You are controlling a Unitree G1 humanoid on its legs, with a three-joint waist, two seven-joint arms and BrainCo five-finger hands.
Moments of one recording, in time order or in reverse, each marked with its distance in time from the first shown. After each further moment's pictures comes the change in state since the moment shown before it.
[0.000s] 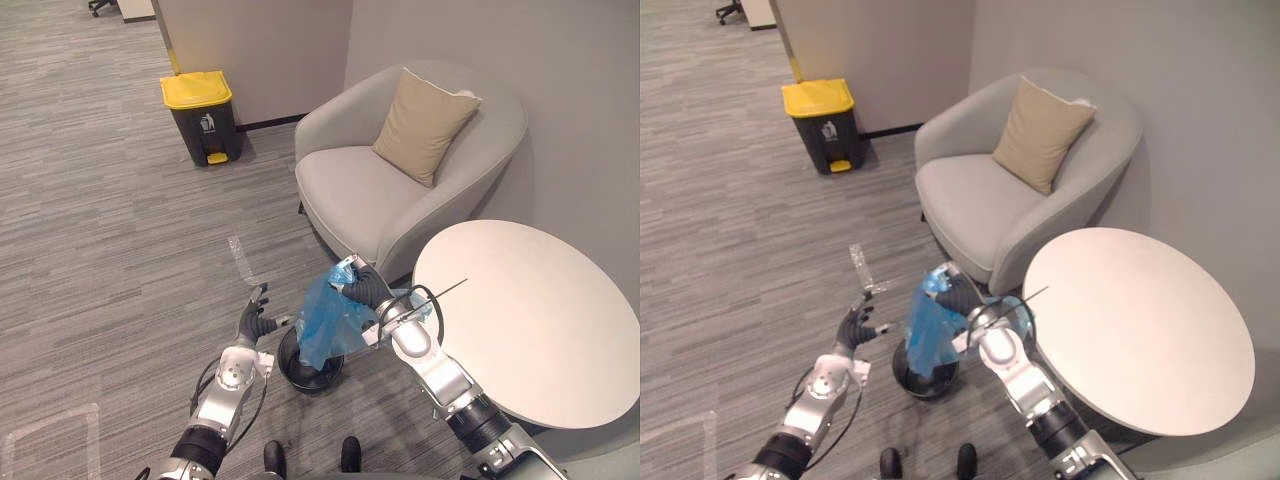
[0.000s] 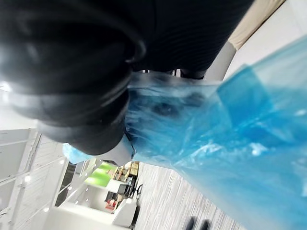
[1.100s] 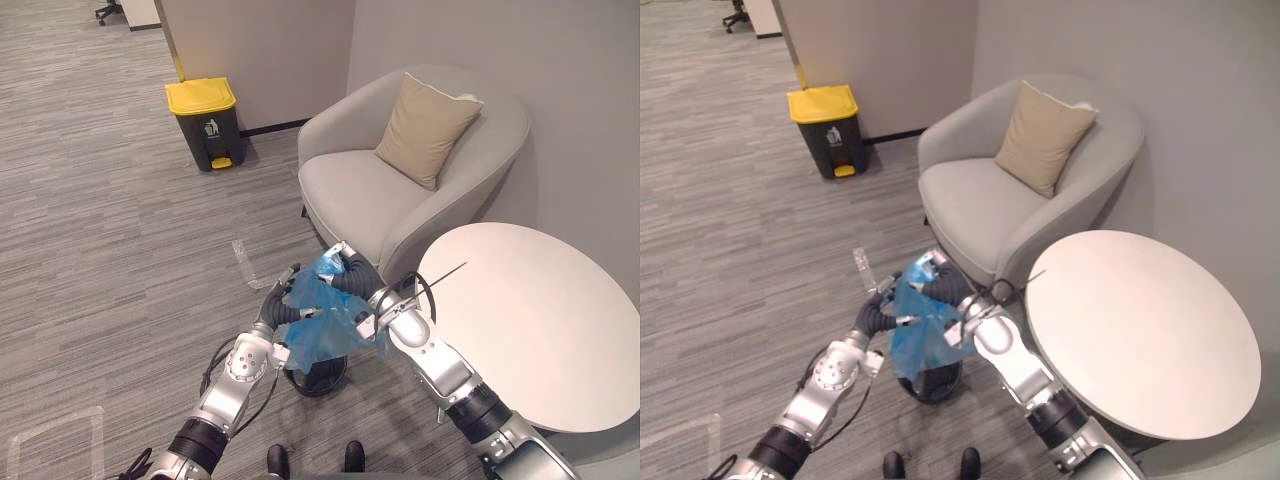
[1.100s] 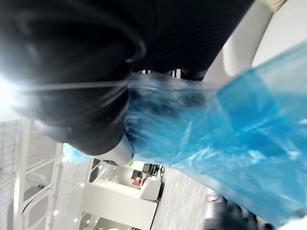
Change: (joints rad) left arm -0.106 0.087 -0.168 0.015 0.021 -0.021 -0.093; right arm -0.126 -0.041 0.134 -0.112 0.172 0.005 0.077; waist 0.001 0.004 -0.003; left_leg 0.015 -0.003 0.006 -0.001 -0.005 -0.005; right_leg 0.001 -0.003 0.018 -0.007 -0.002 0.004
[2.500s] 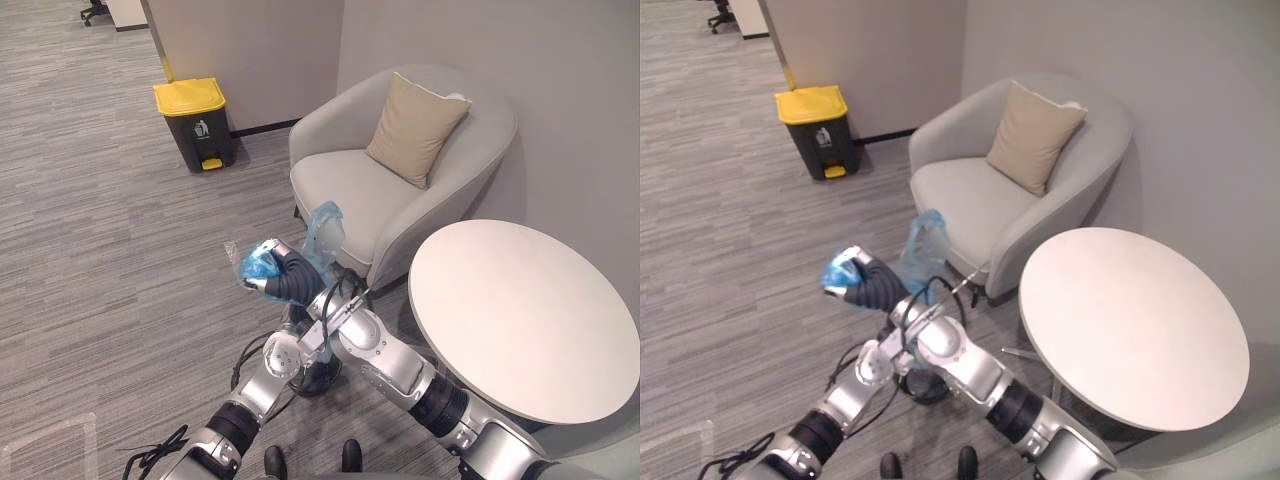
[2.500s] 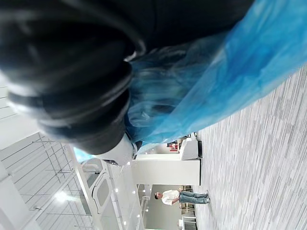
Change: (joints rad) left arm -0.131 -0.144 -0.110 0.223 0.154 0.058 0.251; right arm -0.115 0.158 0.230 -0.013 0.246 -0.008 -0.060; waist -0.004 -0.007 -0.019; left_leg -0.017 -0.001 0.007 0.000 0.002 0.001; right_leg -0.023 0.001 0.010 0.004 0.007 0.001
